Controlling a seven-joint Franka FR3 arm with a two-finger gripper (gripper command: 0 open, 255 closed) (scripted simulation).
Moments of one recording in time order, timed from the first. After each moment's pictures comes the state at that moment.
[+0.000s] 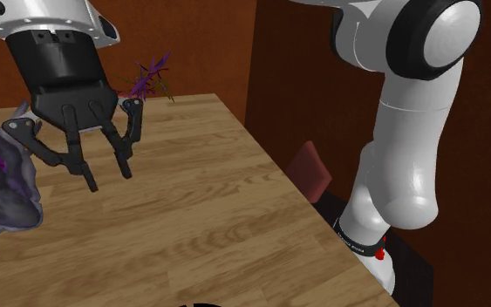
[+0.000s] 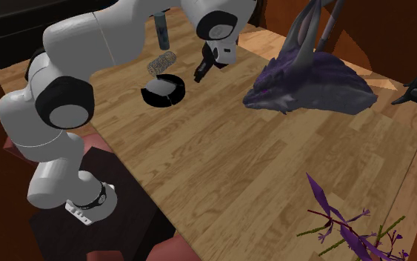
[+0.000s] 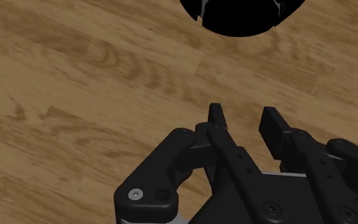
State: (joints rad) arm 0.45 0.24 0.42 -1.35 0.29 1.35 1.04
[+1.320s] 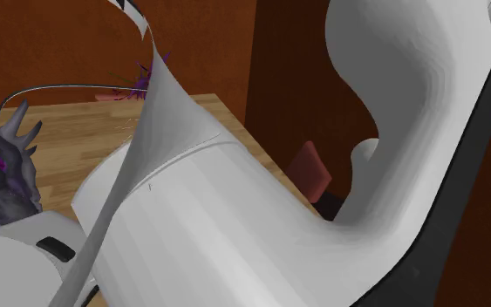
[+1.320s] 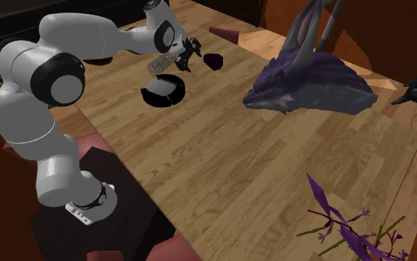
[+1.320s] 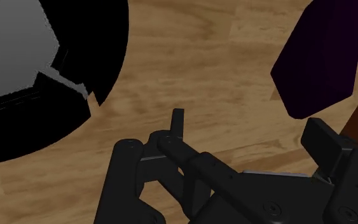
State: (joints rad) arm 0.74 0.14 0.58 -1.88 -0.36 2.45 1.90
